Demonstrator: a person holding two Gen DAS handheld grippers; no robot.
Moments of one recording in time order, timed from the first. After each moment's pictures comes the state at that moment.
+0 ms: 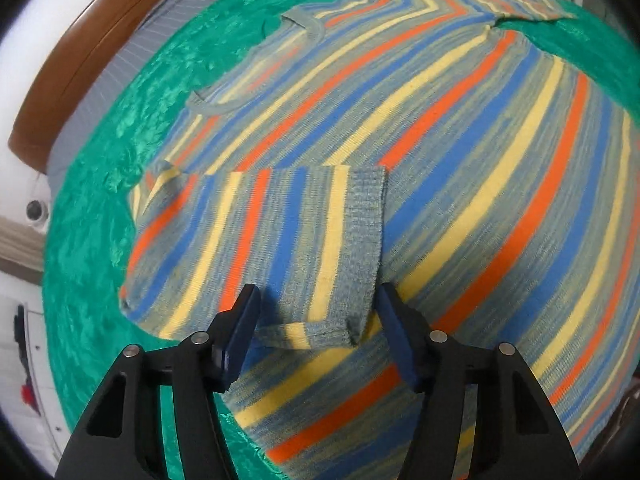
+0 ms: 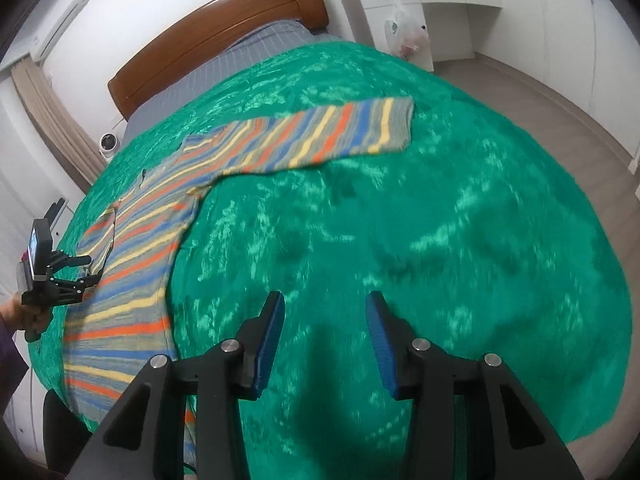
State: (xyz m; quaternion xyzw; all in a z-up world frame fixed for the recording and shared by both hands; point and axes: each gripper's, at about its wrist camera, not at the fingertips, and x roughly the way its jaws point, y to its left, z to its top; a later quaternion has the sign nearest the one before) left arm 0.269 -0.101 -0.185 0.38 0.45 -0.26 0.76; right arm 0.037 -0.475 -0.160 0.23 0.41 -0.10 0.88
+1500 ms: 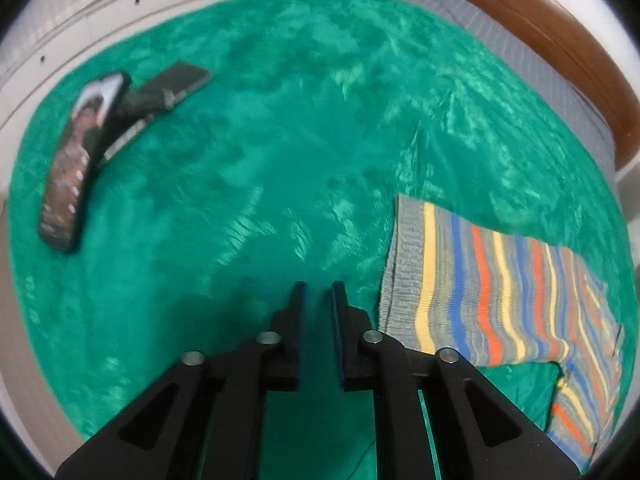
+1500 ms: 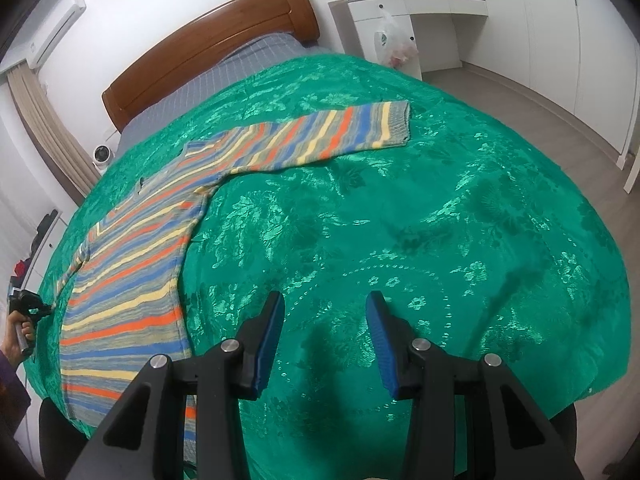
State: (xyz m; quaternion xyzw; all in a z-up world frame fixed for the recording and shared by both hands) left arm 0.301 0.276 -0.153 -0.19 0.48 0.19 0.83; right arm 0.025 -0.445 -0.152 0.22 0.39 -0.12 0.89
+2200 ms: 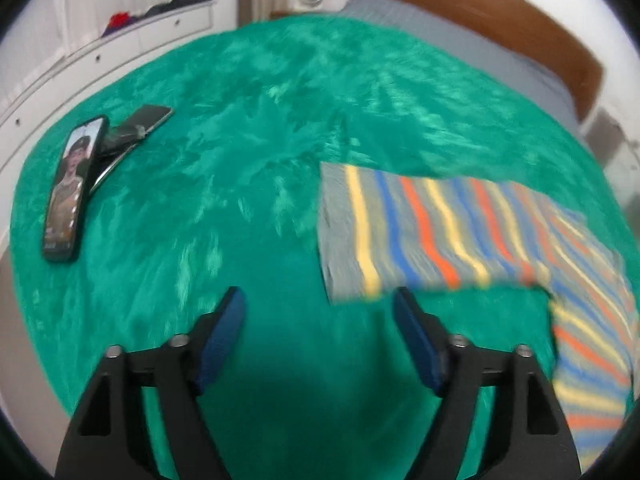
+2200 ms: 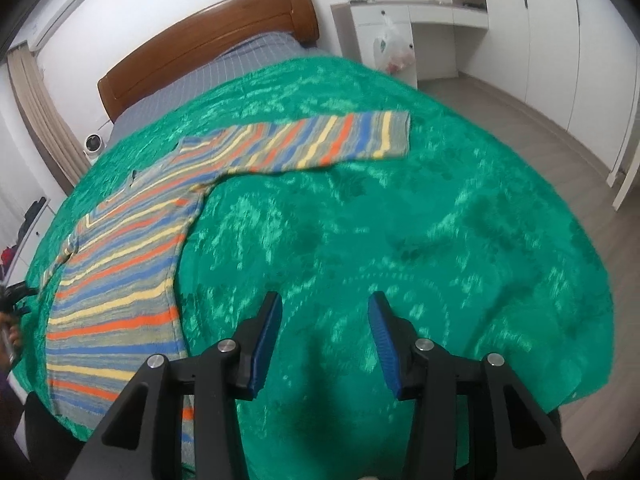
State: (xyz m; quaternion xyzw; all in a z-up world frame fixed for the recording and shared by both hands) left arm 0.249 0.223 -0.148 -0.12 0.44 0.11 0.88; right arm 0.033 -0.436 -0.140 0.18 0.39 -0.15 0.89
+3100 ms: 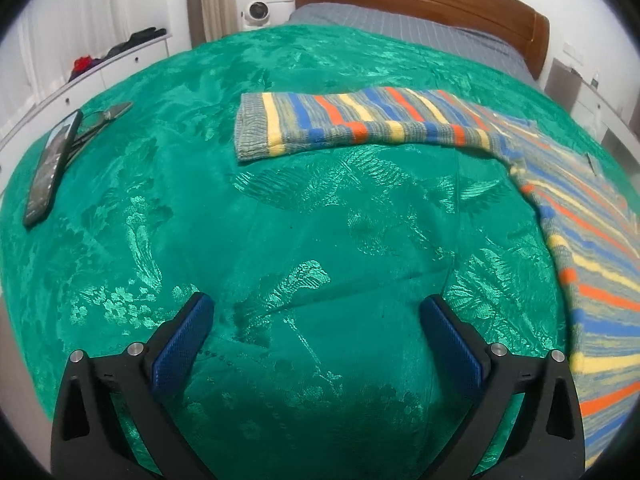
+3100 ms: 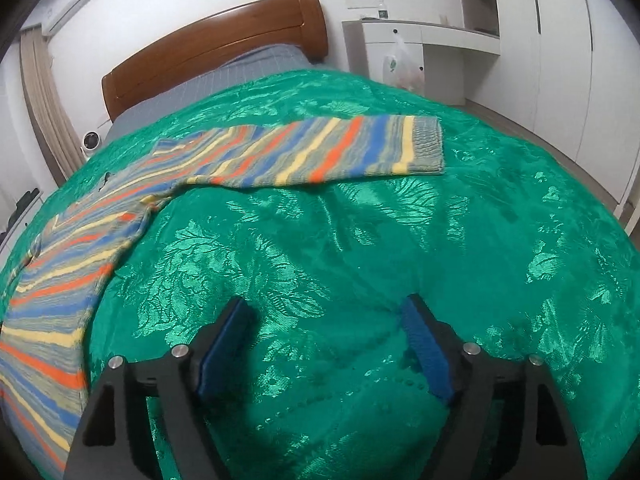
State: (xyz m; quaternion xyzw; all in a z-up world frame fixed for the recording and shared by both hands) left arm 0.200 0.156 -0.200 -0.05 0.42 0.07 0.90; right arm 0.098 -0.456 -0.202 0.14 0.36 -0.14 0.91
